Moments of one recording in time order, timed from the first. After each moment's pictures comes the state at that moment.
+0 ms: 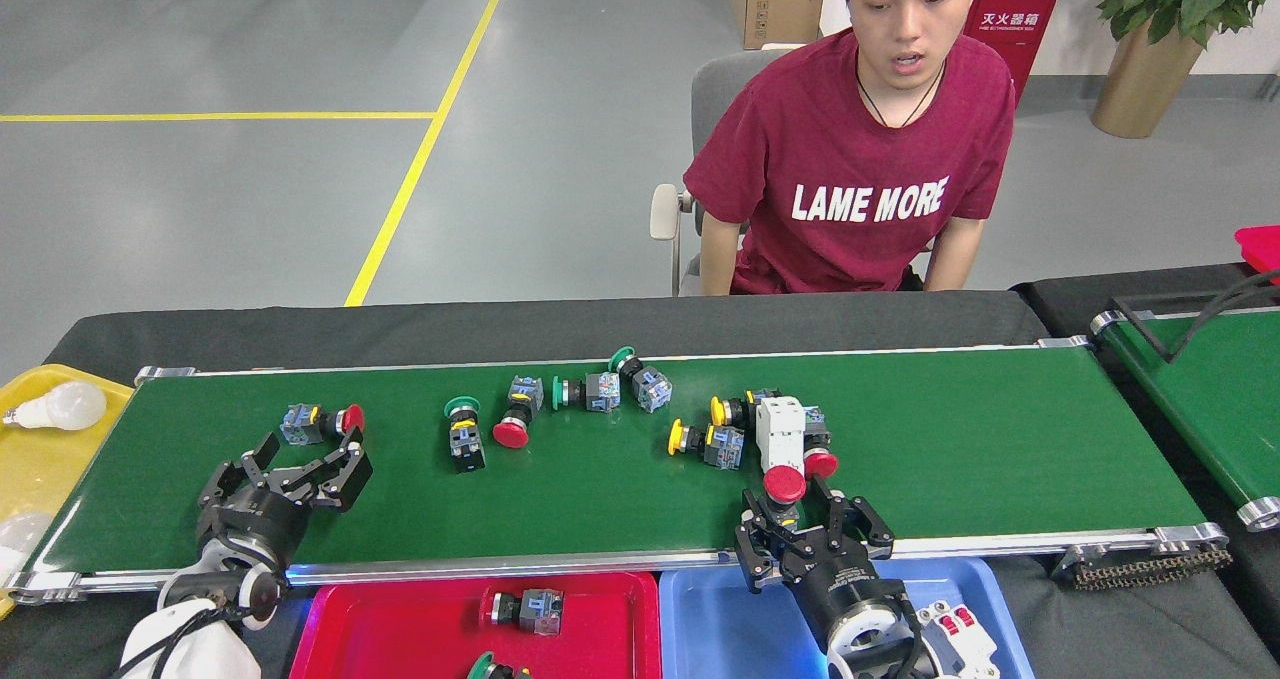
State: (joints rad) left arm -0.43 0.12 0.26 -0.95 -1.53 -0.27 -0.15; right arm -0.17 -0.11 0.49 -1.42 1.22 0.12 0.12
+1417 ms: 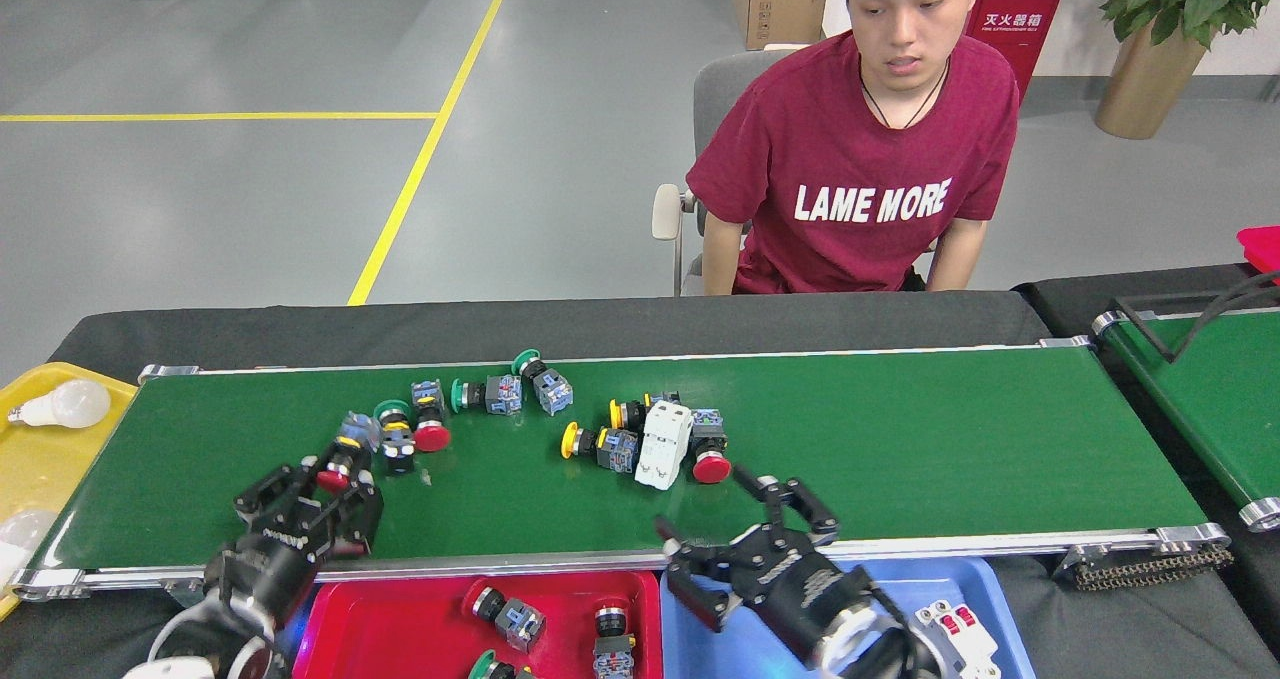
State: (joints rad) left arm 0.06 0.22 0.09 -1.49 -1.54 -0.58 0.13; right arm -0.06 -0.25 0.34 -1.68 1.13 -0.04 0.11
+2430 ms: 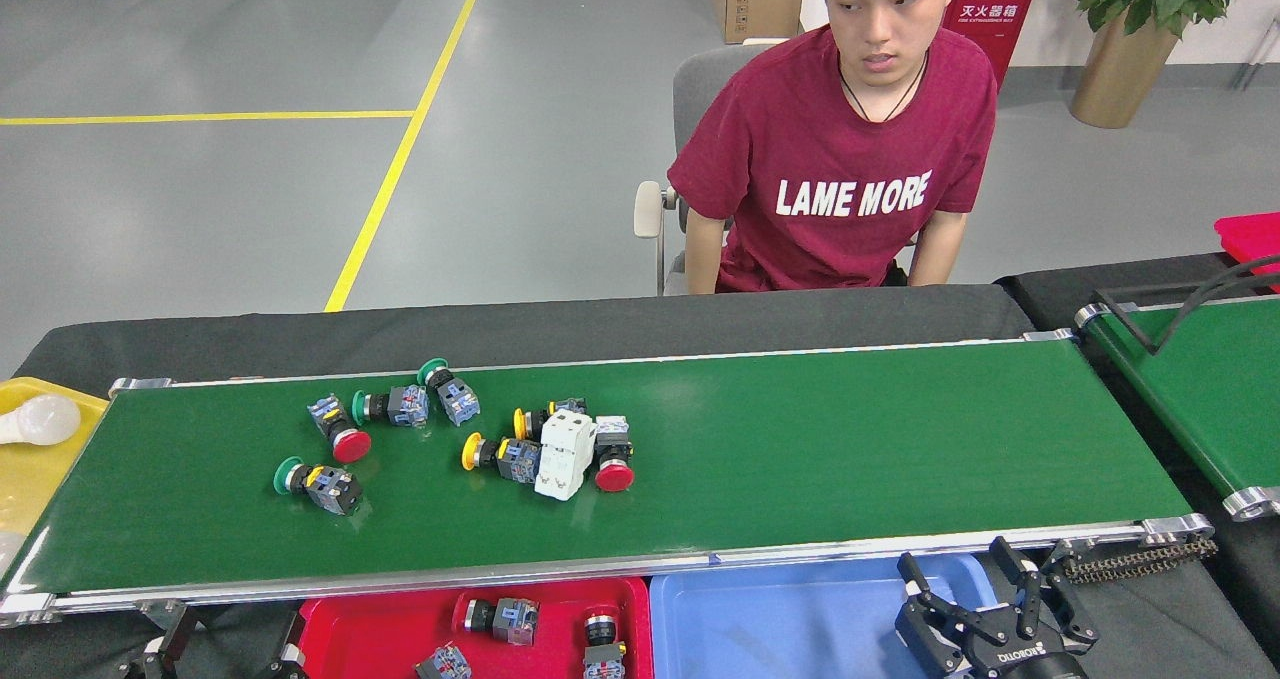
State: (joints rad) left arm 0.32 -0.03 0.44 -1.73 -1.54 -0.49 0.13; right arm 0.22 -0.30 0.12 -1.76 1.09 0.02 0.00
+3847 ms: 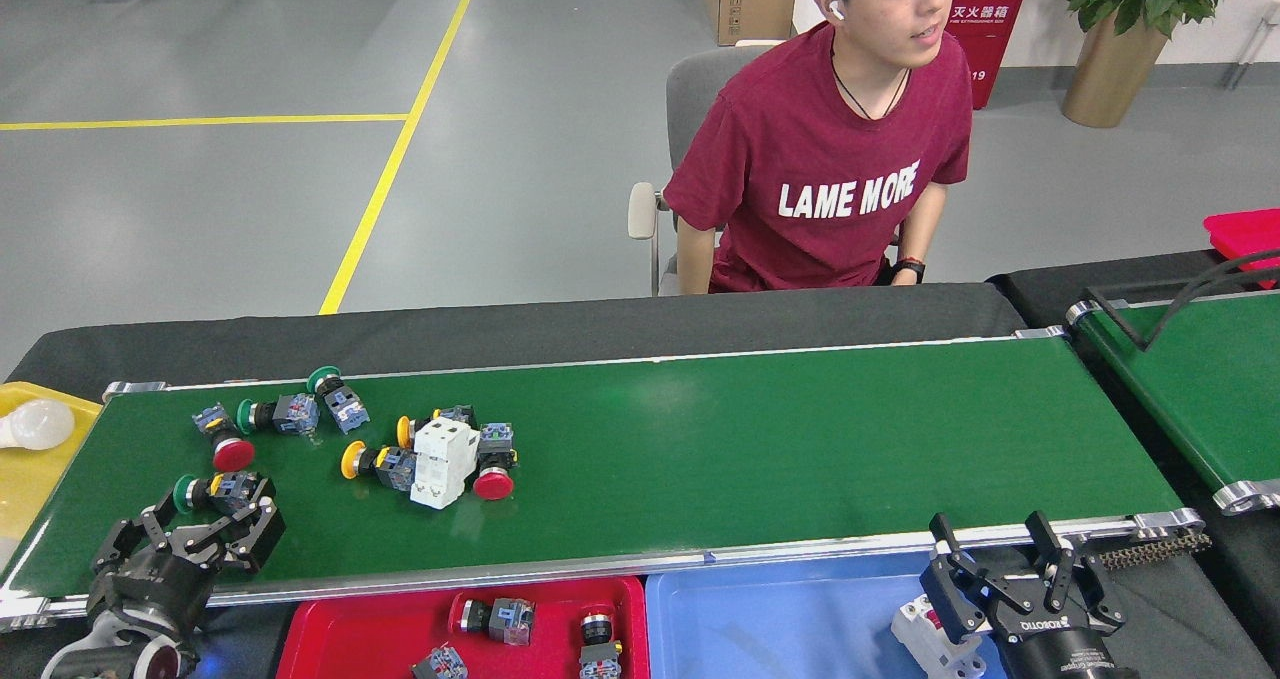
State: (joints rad) left arm -0.27 0.22 0.41 -1.08 -1.54 -0.38 -0.14; right arm 0.19 -0.23 0.06 -1.76 1.09 0.04 -0.01
